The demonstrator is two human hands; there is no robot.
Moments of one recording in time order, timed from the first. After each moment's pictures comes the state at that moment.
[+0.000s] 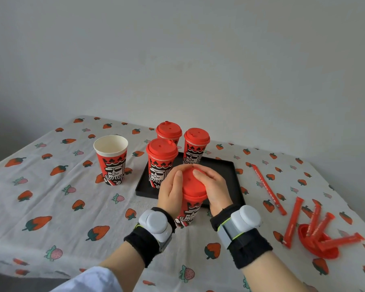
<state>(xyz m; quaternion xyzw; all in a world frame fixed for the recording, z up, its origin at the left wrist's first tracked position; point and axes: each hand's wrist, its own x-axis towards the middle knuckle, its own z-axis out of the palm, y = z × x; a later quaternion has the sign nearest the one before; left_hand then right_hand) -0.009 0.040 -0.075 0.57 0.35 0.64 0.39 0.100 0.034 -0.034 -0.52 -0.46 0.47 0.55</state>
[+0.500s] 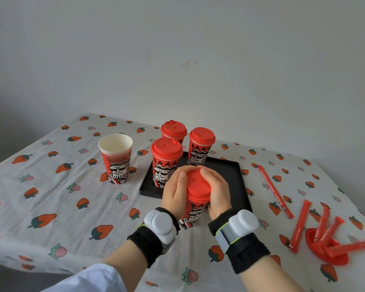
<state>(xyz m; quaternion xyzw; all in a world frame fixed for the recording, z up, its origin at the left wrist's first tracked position) -0.009 0.042 -0.077 0.58 0.35 0.64 0.37 0.091 0.035 -0.041 -0.50 -0.39 0.49 0.60</state>
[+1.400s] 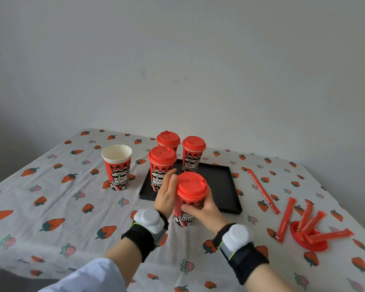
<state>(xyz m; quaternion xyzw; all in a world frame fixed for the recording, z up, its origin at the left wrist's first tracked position) -0.027 0.031 -0.072 0.58 0.43 0.55 0.43 0.110 -0.003 -0.070 -0.49 -0.58 0.47 0.45</state>
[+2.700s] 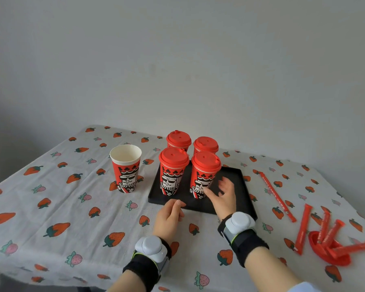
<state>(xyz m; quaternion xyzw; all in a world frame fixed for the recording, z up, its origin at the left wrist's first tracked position) -0.047 0.030 -0.138 0.53 0.51 0.51 0.45 0.115 0.067 -0.096 -0.62 -0.48 0.30 0.55</state>
